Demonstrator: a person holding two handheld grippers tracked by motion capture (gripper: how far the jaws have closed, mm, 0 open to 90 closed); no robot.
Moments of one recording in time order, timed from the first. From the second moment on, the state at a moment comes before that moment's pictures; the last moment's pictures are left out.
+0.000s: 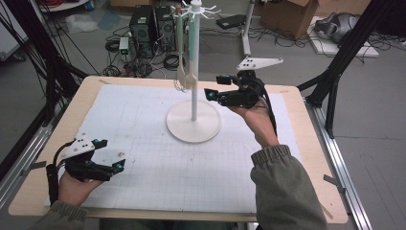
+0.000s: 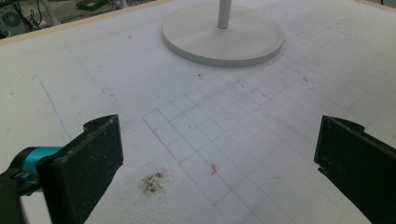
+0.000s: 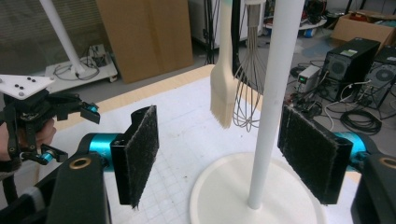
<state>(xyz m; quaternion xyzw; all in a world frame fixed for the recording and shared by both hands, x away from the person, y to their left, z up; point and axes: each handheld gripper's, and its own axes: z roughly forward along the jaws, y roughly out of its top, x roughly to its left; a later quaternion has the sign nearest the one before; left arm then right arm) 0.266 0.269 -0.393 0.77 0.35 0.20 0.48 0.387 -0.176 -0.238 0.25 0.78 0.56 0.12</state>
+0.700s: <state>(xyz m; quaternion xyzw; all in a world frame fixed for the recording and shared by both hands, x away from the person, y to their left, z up) 0.265 0.268 -0.394 0.78 0.35 0.20 0.48 0.369 -0.193 -0.282 0.26 0.79 0.55 0.12</state>
